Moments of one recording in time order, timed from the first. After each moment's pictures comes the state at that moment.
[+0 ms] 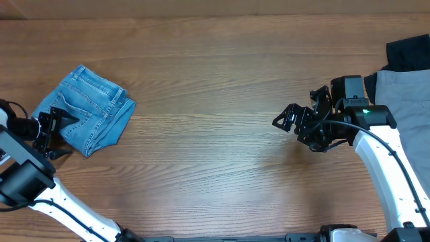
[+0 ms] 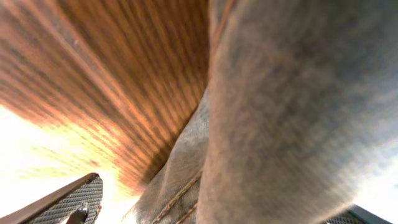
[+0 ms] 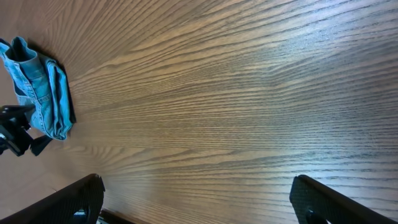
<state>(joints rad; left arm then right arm) 0.77 2.31 1.77 -1.31 0.48 -0.43 0.03 1.39 1.06 -0.96 -0.54 0.42</state>
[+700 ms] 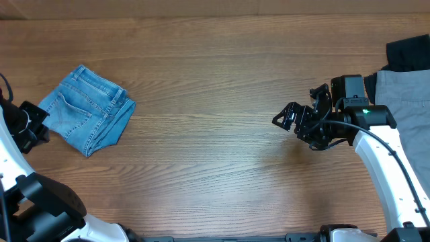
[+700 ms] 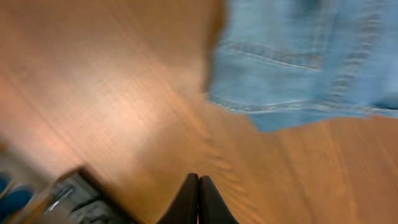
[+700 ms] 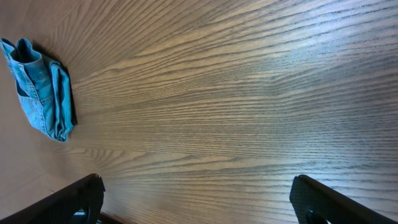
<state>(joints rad) 0.64 1.79 1.76 -1.55 0.00 -0.46 0.03 1.39 1.06 -0.93 -0.54 0.41</state>
